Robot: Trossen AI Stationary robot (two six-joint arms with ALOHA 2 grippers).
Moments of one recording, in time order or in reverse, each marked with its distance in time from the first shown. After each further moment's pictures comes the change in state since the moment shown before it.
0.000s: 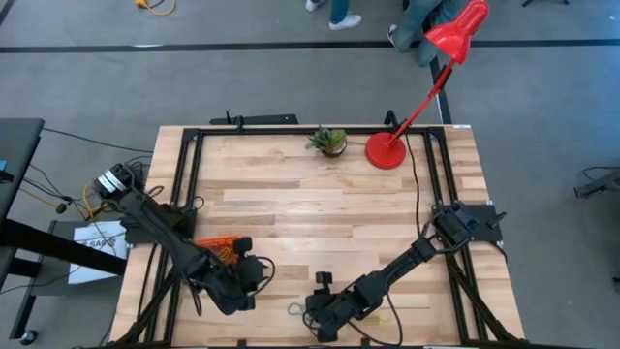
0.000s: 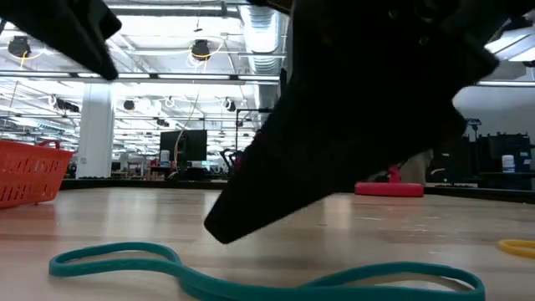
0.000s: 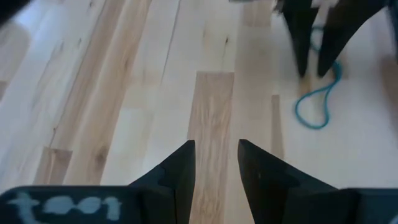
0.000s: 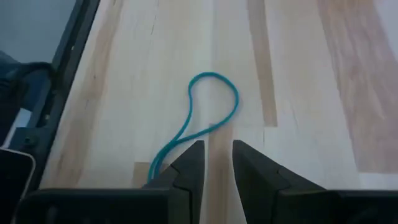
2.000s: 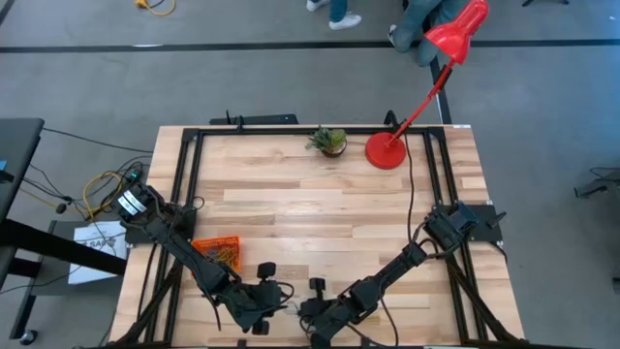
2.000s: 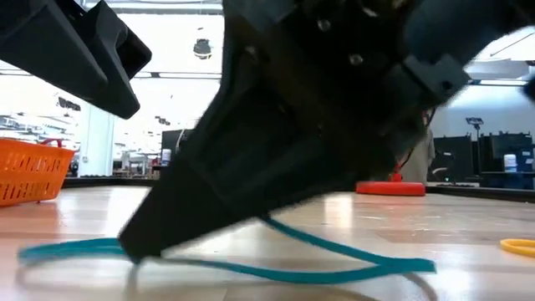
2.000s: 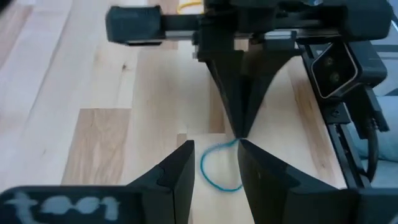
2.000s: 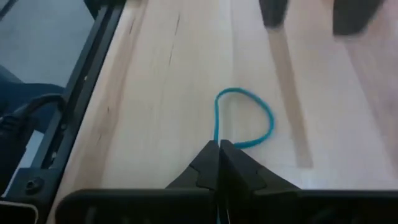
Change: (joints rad) left arm 0.002 0.253 0.000 0.517 0.135 0.143; right arm -0.035 0.090 0.054 0.143 0.081 -0.063
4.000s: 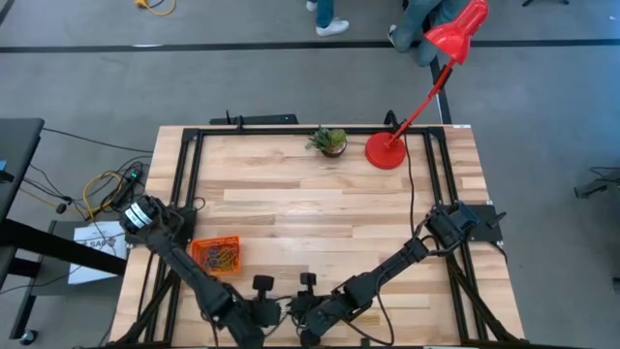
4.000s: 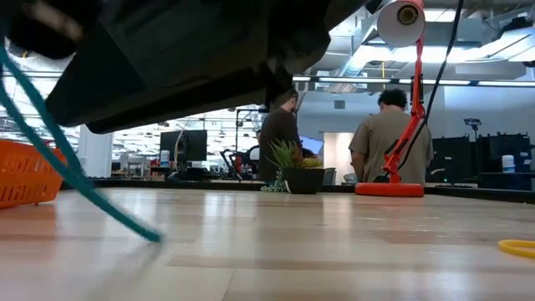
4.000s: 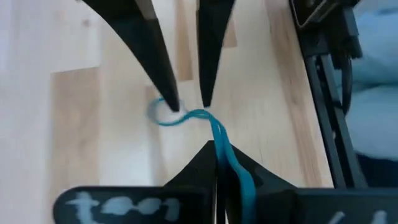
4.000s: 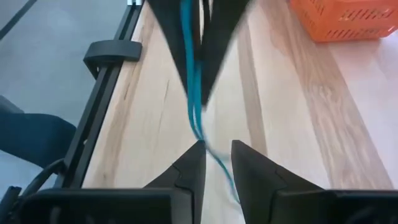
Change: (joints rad) left arm -0.074 0.111 0.308 -0.496 0.074 -0.043; right arm -0.004 -0.028 0.101 -0.059 -0.012 -0.033
